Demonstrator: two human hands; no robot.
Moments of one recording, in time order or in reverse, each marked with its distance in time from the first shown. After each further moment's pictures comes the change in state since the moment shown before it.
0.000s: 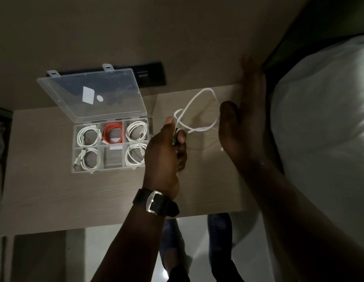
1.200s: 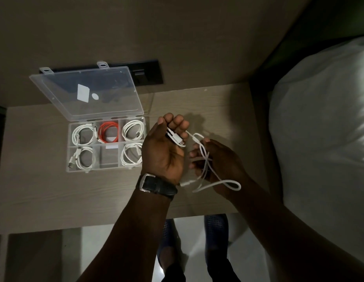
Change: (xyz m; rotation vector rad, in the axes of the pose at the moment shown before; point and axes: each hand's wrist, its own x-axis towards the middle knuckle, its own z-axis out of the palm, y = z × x) left_hand 0.038 -0.013 0.003 -0.658 -0.088 0.004; right_hand -0.057 0.032 0.026 0.836 -0.421 1.181
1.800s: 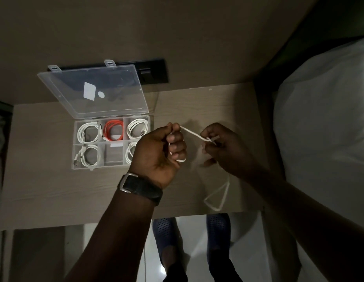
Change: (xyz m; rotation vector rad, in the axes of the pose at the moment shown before) left_hand -0.004 0.027 -0.014 0.144 -0.080 -0.382; right_hand 0.024 -0.013 -0.019 -0.747 -0.081 -0.482
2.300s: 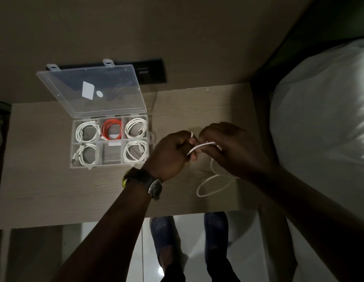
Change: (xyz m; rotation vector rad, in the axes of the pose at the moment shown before) left_hand 0.010 -0.017 -0.013 1.402 -0.021 0.422; right_hand -0.018 -0.032 -0.026 -0.731 -0.041 -0.618
